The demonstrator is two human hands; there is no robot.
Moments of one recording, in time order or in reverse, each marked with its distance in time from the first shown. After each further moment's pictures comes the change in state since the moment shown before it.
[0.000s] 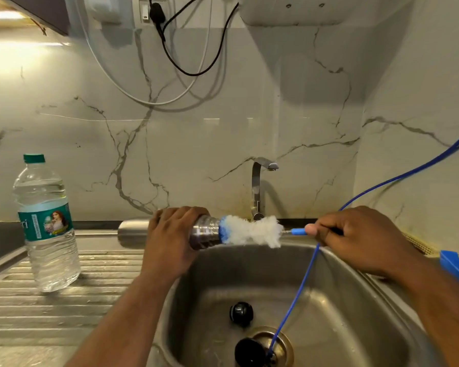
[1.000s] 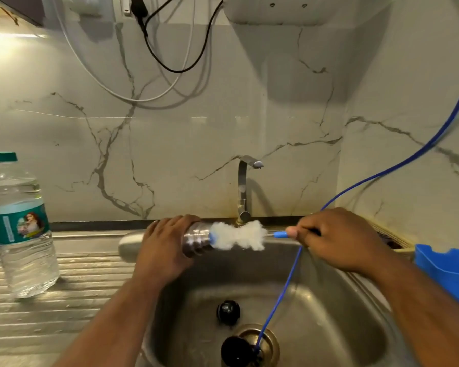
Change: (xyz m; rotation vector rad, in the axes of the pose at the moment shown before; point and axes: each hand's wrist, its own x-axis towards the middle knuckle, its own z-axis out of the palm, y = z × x) left_hand -0.005 0.008 0.013 -0.096 -0.146 -0.026; right_hand 0.000 -0.003 0.002 -0.015 -0.086 0.025
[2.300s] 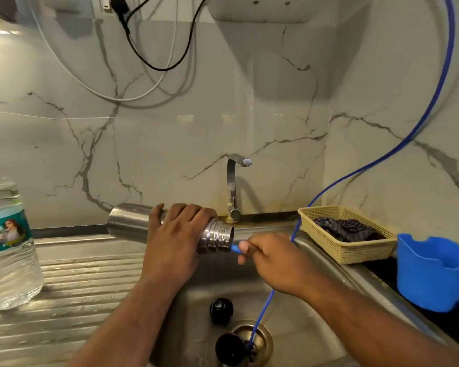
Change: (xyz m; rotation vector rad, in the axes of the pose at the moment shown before) left_hand 0.002 0.046 -0.009 0.279 0.094 0.143; right_hand -0.005 -0.055 0.062 0.366 -0.074 0.019
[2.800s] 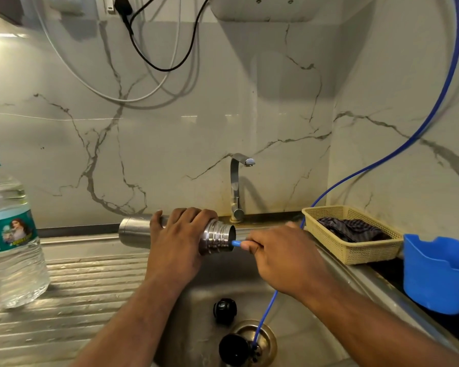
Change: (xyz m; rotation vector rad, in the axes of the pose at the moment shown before) left_hand -0.002 0.000 0.005 -0.012 -0.059 -0.055; right_hand -0.001 -0.008 -0.005 -0.336 0.174 -0.187
